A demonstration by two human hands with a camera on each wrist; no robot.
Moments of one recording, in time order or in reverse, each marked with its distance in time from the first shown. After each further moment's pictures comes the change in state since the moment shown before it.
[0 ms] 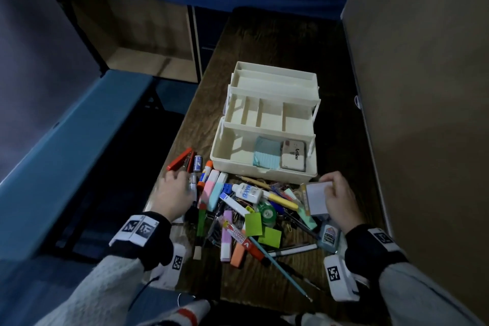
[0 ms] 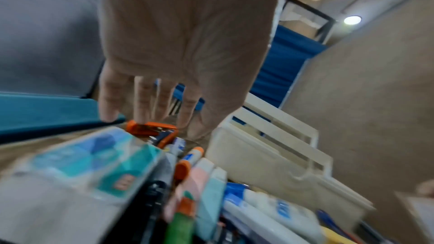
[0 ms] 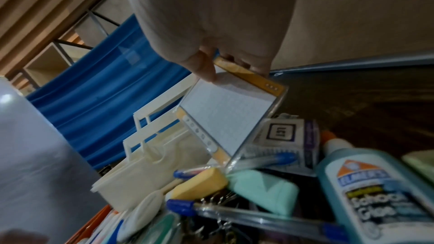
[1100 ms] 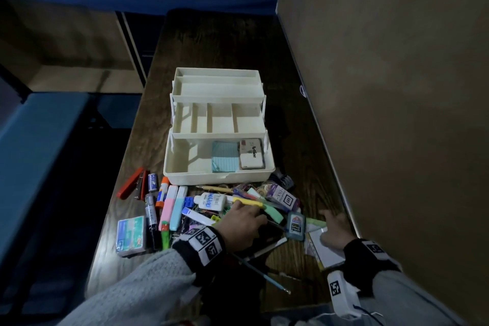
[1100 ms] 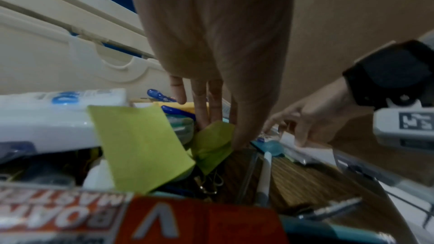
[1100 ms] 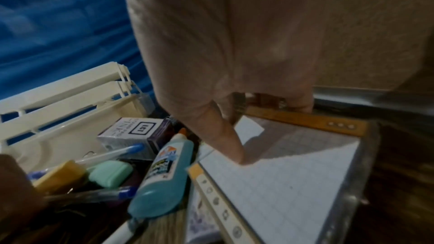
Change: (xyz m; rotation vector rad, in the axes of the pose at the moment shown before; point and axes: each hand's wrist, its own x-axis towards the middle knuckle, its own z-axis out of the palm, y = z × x) left_hand -0.026 0.155 0.089 0.434 -0.185 1.141; right_hand -0.049 0.095 -0.034 -0.314 -0.385 0.603
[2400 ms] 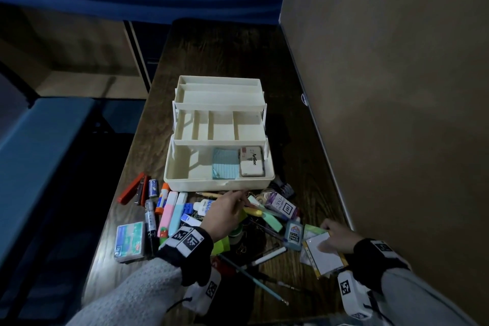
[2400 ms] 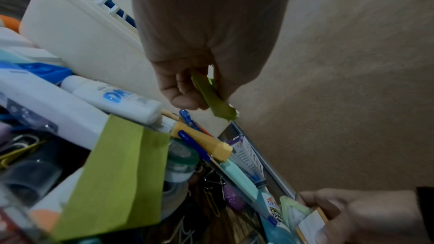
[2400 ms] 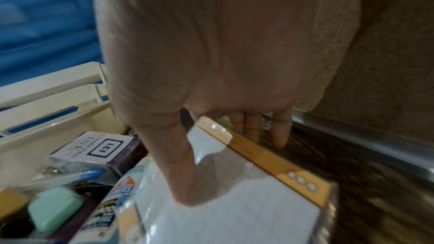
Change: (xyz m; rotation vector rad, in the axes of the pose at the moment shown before) left_hand -0.007 -0.024 -0.017 -0.714 0.409 -0.415; right_hand 0.008 0.005 -0.029 -0.020 -0.214 -0.053
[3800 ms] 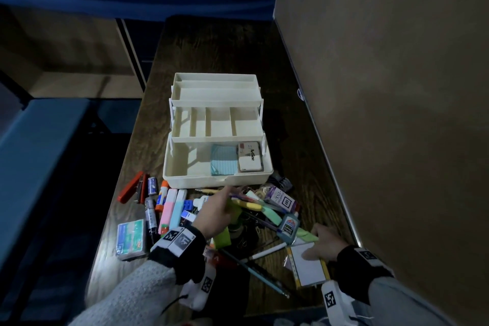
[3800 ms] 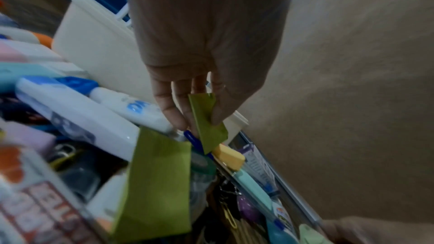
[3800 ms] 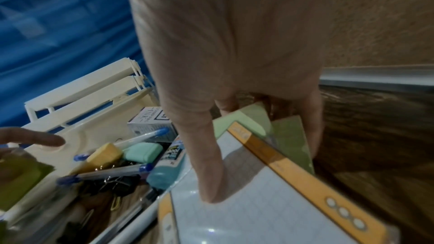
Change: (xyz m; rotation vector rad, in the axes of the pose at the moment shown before) left_hand -0.011 -0.013 -0.010 -0.042 -0.066 -0.098; right_hand -0.012 -0.010 0.046 0.059 0.093 -0.014
